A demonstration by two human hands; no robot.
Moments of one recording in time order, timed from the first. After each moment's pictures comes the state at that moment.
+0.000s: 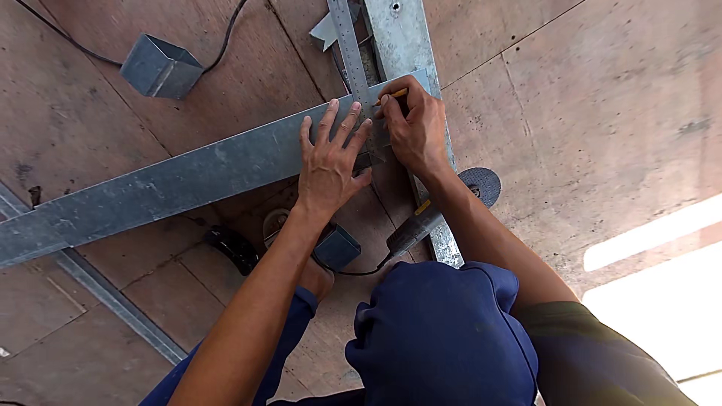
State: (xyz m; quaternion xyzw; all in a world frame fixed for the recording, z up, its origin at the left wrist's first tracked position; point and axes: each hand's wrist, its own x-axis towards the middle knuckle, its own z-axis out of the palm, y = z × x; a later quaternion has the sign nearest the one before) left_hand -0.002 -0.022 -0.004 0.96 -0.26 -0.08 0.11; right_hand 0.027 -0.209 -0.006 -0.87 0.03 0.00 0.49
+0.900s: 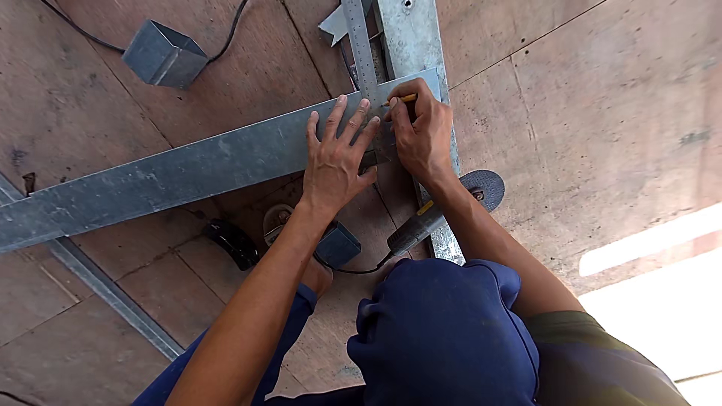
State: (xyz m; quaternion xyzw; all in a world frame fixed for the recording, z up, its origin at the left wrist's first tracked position) left_hand -0.002 -0.022 -0.004 0.96 -0.25 -0.08 0.11; right_hand 0.020 -0.205 -0.010 -0.88 0.02 -0.03 0.47
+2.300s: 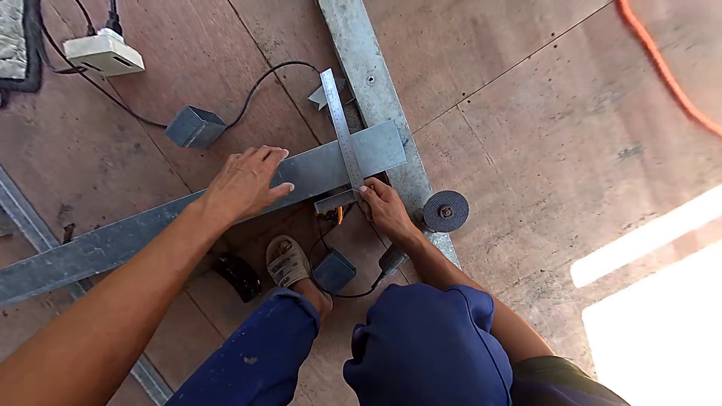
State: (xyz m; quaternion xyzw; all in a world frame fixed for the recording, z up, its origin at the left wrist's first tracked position) left_hand 0.065 0.089 0.074 0.93 -0.29 -0.25 0.02; right_hand -0.070 -0.200 0.013 -0.68 0.13 0.22 0.68
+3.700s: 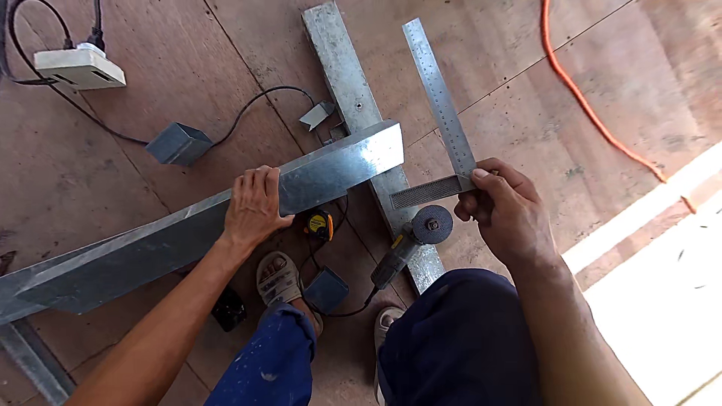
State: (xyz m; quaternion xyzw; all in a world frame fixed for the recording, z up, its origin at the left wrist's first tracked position) left_hand 0.029 0.091 0.011 0.96 -0.29 0.00 0.05; right_hand -0.070 -0.310 0.147 -0.70 0.15 0.03 0.70
